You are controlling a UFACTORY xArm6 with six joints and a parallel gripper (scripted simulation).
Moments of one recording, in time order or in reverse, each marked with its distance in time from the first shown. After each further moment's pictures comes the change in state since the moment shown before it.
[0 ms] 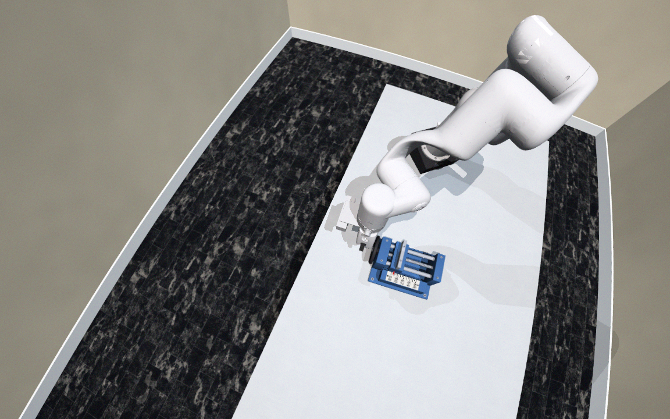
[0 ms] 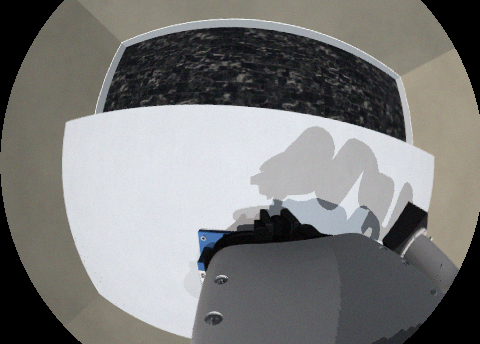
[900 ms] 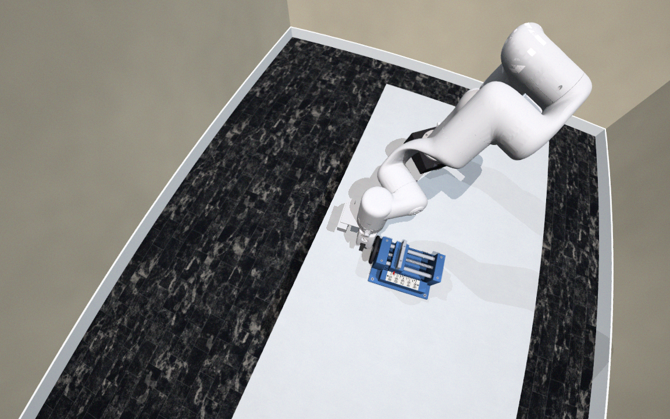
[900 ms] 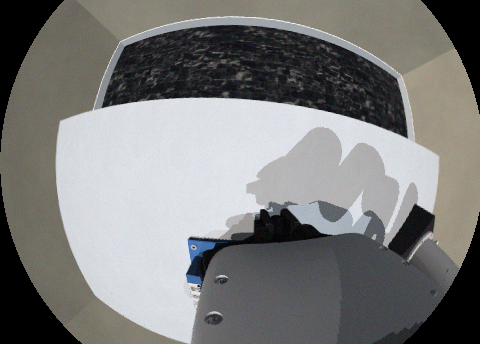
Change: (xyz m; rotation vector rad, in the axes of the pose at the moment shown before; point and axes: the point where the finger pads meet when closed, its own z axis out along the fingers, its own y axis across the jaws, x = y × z) arm 0.000 0.008 0.030 0.002 0.001 -0.001
